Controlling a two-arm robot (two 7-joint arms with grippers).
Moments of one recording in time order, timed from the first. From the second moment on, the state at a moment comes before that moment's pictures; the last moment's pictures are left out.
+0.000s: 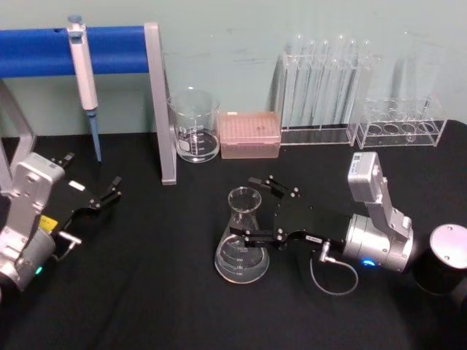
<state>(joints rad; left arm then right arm) -0.20 0.60 0.45 -1.41 -0.25 -0.12 0.03 0.43 0.41 -0.56 -1.15 0.43 -0.32 0.84</state>
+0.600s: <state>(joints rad) -0.20 0.60 0.45 -1.41 -0.25 -0.12 0.03 0.47 0.38 -0.58 -1.08 0.42 -0.34 0.85</state>
